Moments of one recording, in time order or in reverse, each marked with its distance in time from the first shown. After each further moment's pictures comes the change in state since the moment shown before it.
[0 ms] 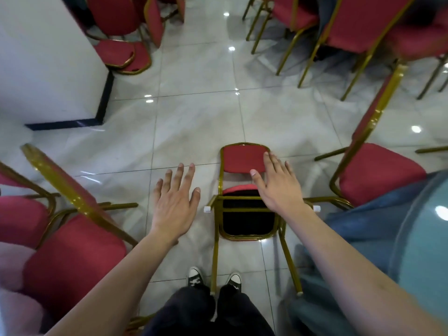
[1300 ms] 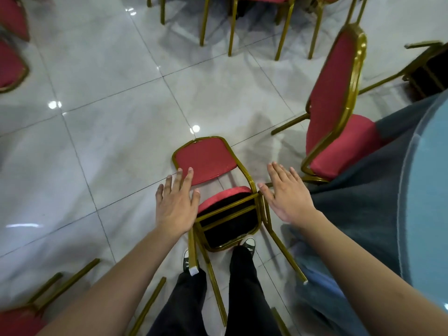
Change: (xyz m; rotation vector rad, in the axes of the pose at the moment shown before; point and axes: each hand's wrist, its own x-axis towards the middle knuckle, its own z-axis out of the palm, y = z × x) left_hand 0.263 0.056 0.070 0.037 -0.317 0.316; right_hand 0.115 0.103 0.026 -0.092 -0.118 0.319
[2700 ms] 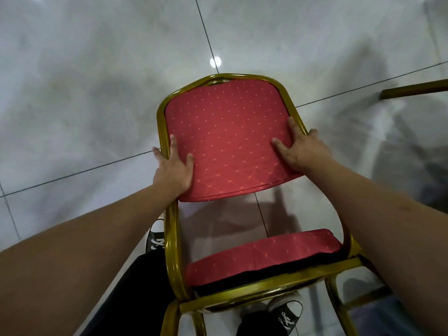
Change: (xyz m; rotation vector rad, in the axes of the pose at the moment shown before) left_hand 0.453 -0.200 0.443 -0.326 -0.241 -0.557; right_hand 0.535 0.032 0.437 -0.012 -0.327 0.240
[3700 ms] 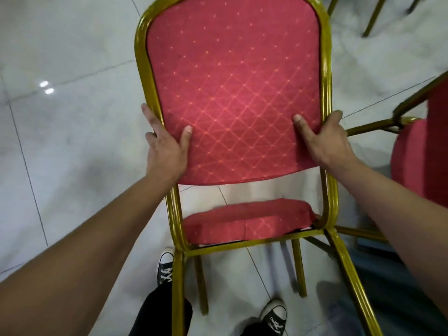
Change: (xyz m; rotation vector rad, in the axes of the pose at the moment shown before) left_hand -0.190 0.165 -0.241 -0.372 0.369 0.360; right_hand -0.184 0.075 -0.269 0.705 0.498 0.054
